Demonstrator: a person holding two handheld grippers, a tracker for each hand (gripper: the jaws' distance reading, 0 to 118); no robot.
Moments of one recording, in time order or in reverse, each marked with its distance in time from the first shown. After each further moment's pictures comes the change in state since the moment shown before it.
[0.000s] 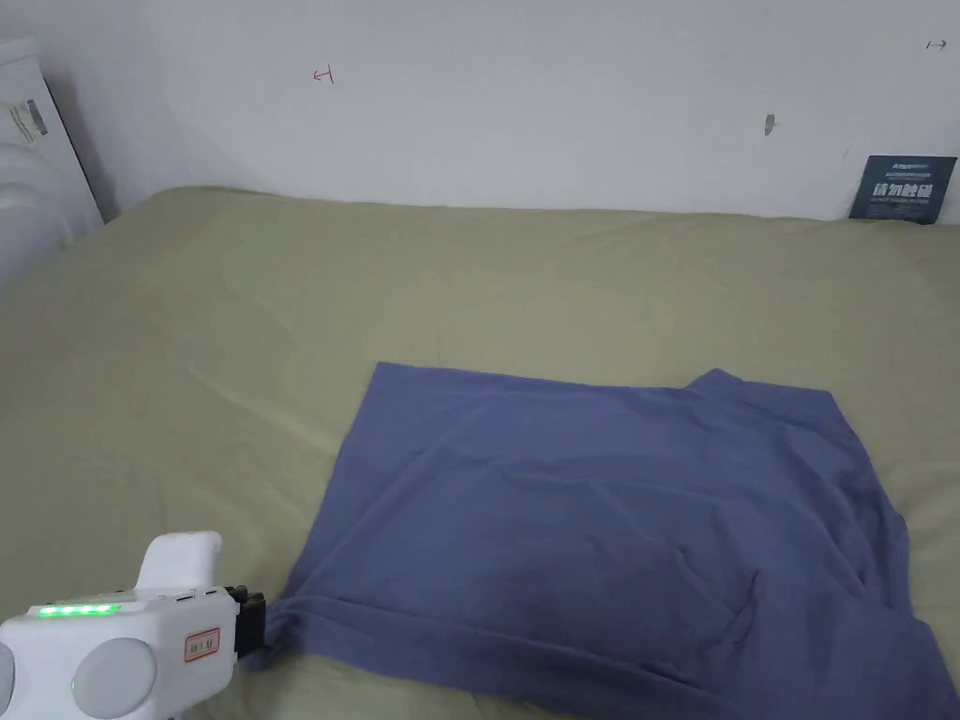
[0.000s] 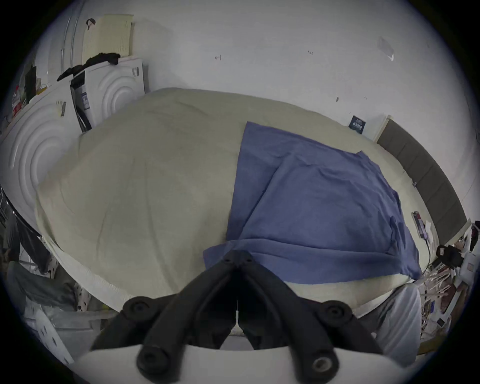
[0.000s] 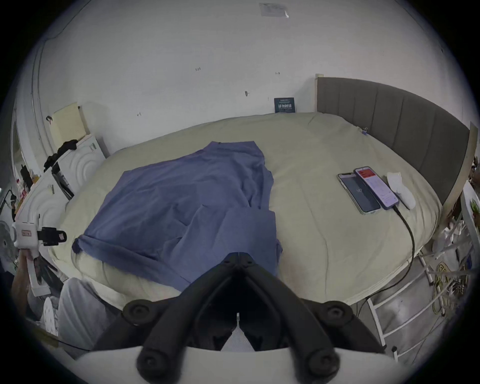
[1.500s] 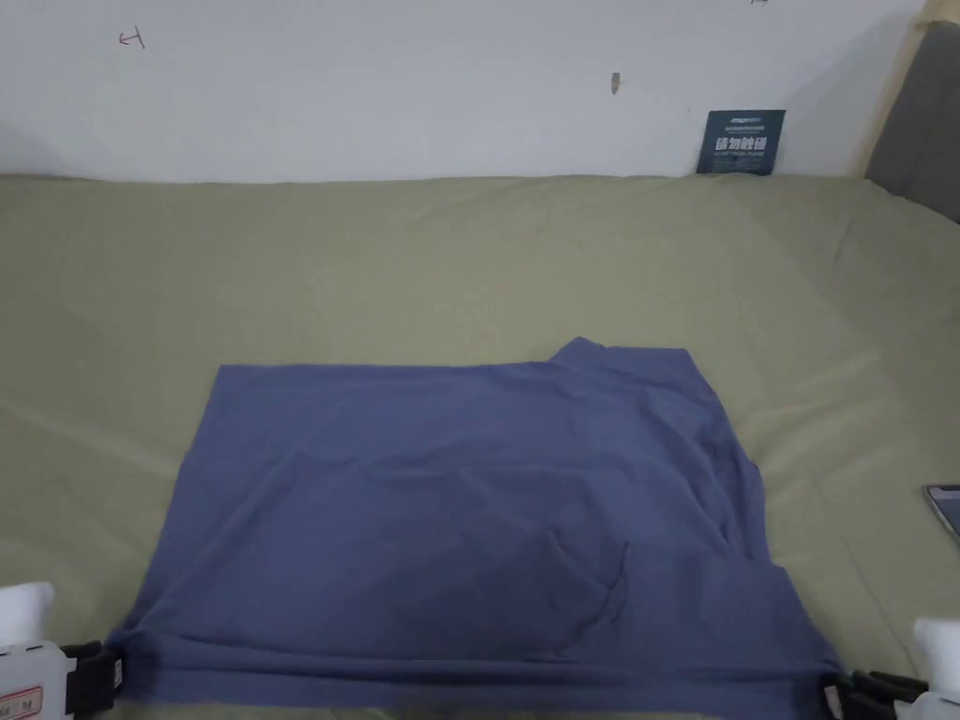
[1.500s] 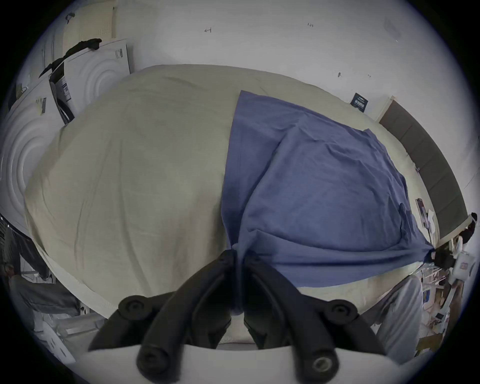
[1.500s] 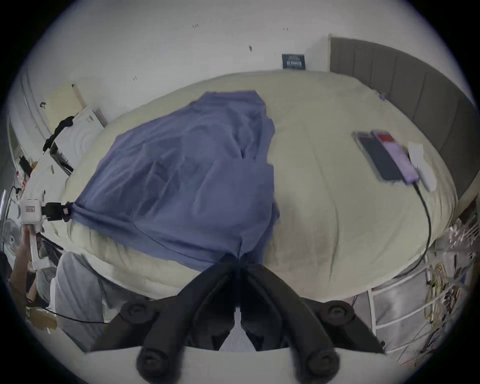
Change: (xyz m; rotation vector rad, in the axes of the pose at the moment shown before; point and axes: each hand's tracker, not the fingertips) left arm 0.018 0.026 -0.020 -0.095 -0.029 -0.047; right arm 0.036 0.013 -0.043 -0.201 0.053 0.052
